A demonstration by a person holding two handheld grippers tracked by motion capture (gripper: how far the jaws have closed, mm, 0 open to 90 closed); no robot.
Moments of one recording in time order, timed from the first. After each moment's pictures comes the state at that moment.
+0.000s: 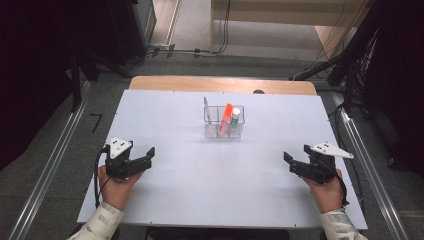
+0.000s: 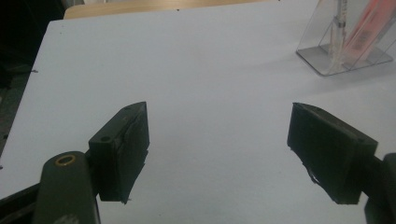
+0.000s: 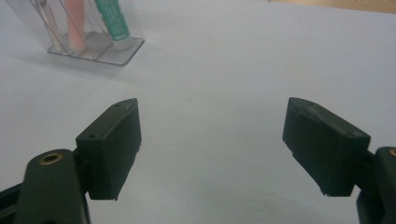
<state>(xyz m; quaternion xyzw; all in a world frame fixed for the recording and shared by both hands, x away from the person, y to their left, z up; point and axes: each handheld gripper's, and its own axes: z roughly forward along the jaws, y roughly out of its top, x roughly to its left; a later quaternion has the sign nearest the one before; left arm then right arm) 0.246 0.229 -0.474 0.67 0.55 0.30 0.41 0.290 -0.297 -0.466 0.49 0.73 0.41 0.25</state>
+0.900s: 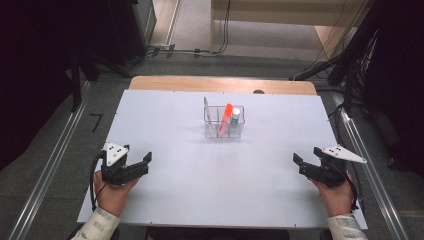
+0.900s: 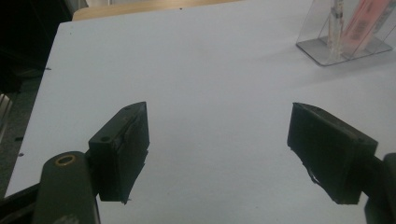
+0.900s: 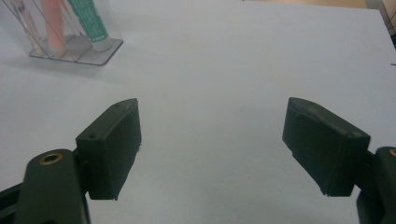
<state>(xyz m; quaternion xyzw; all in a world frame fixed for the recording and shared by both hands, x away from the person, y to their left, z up) 0.230 0.233 -0.474 0.67 0.54 0.32 0.40 0.282 -0.320 -0.466 0.51 0.71 0.41 0.26</state>
